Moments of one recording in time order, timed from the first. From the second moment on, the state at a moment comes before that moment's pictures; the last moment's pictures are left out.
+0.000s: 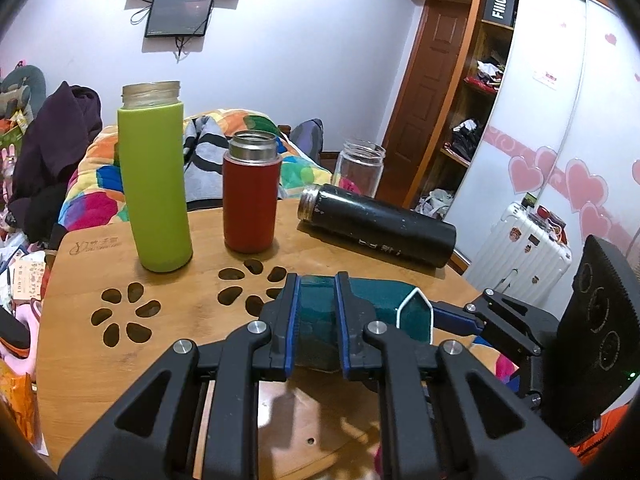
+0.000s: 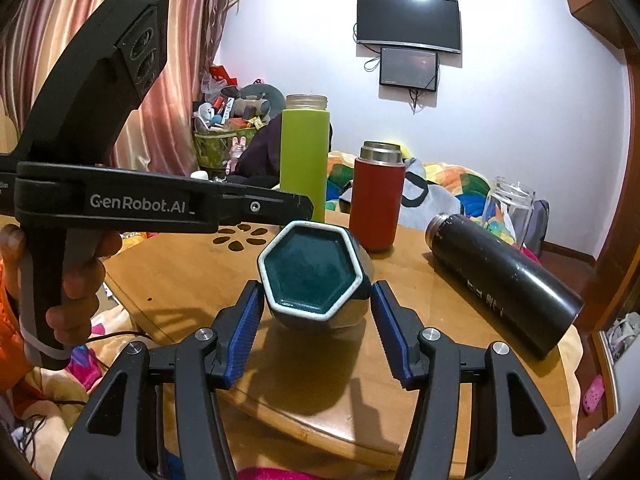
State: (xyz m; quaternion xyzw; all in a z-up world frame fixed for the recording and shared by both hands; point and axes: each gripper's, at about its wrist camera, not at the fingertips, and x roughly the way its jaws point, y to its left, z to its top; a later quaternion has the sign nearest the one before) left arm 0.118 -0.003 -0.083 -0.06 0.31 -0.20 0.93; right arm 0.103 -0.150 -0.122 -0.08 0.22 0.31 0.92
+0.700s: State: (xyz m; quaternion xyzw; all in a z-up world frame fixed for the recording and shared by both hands) left arm 0.137 0.011 -0.097 -0.07 0.31 -0.16 0.93; right arm 0.124 -0.135 -0.120 -0.08 0.22 0.31 0.92
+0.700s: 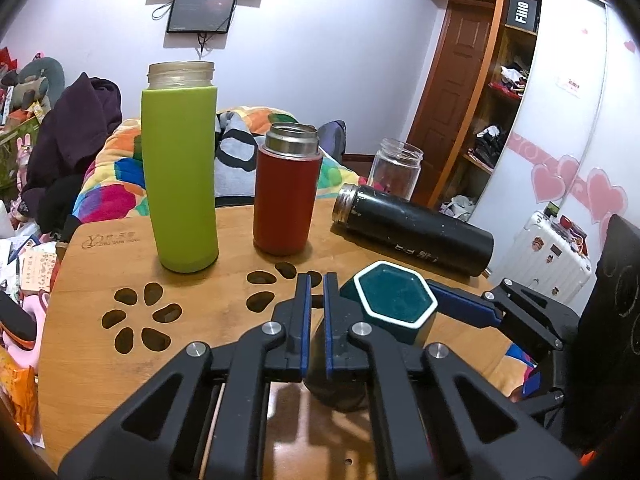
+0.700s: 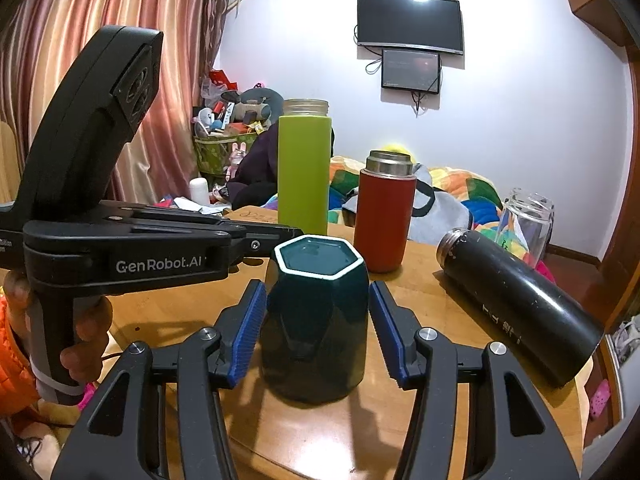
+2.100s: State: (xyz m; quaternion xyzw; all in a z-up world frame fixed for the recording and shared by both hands) left arm 0.010 -0.008 -0.020 -0.04 0.14 -0.03 0.99; right arm 0.070 -0.205 -0.022 0.01 0.15 0.20 0.97
